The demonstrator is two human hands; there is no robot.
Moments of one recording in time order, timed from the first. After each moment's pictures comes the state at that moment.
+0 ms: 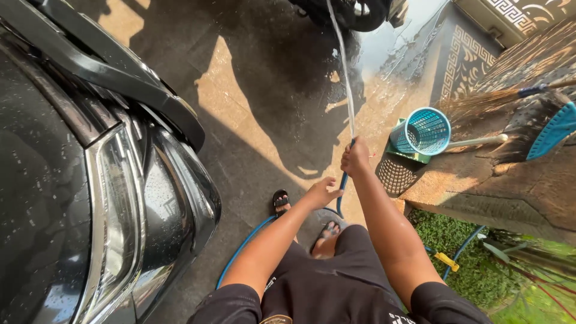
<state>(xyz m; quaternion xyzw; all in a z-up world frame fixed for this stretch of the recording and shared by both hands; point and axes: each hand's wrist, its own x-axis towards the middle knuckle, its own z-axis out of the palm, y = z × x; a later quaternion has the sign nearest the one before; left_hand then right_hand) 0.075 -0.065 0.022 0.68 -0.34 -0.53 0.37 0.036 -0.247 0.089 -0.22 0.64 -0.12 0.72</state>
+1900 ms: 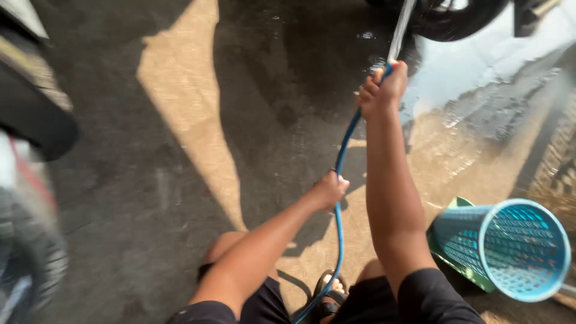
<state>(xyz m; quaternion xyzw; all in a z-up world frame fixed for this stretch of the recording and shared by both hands) 0.138 -0.397 -0.473 0.75 -0.22 -0.44 0.44 0.237 -0.626 -0.341 -0.33 0.39 -0.20 0.84</state>
